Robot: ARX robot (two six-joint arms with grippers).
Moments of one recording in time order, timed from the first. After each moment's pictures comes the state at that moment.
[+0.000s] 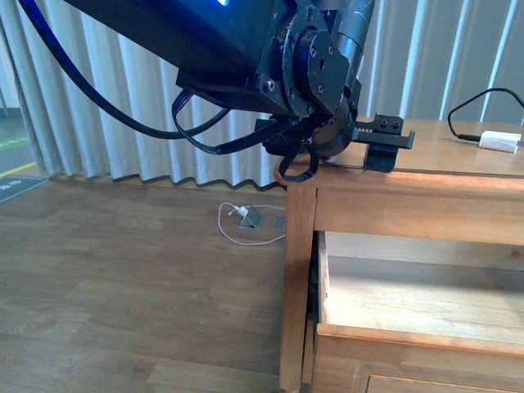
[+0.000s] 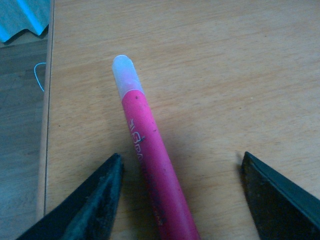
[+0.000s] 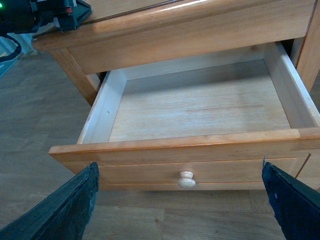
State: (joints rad) left arm -0.55 2.30 1.97 -0.01 -0.19 -0.02; right arm -0.05 0.48 0.25 -0.08 -0.13 0.23
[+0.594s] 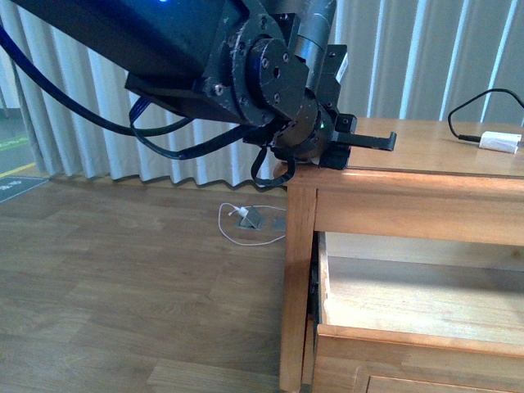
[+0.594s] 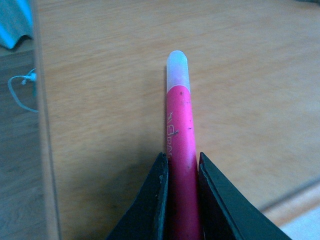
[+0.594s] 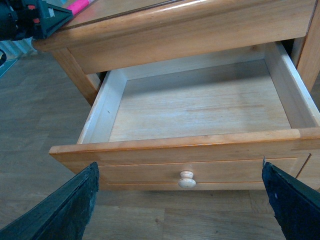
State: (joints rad) left arm -0.52 2.19 1.76 0.15 0.00 0.05; right arm -0.05 0.48 0.25 -0.08 -0.13 0.23
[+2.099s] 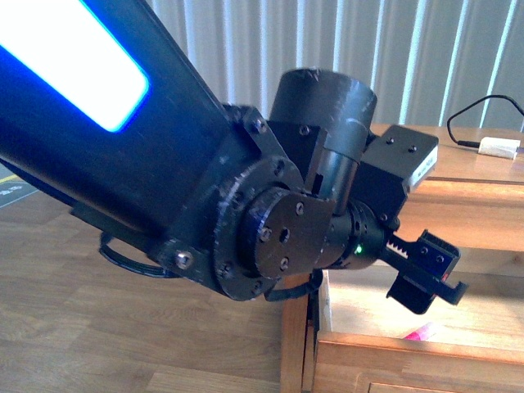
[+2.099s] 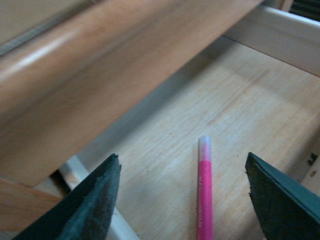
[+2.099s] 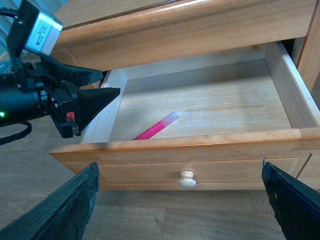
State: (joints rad) left arm -0.63 2.08 1.34 0.39 0.14 0.27; right arm -0.05 0.48 0.25 -0.08 -0.13 0.23
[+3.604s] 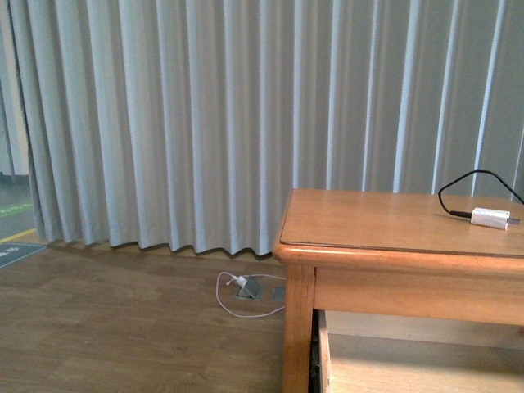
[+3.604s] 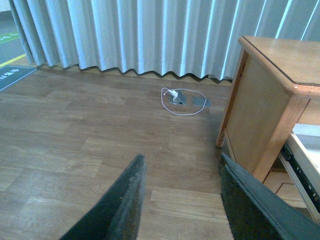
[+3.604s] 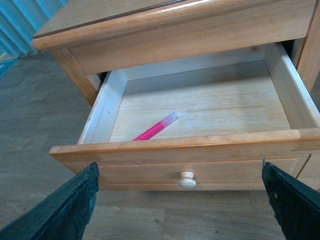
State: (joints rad) left arm 0.00 0.46 0.23 0.23 0.00 -0.02; right arm -0.05 0.48 0.25 -0.08 -0.13 0.23
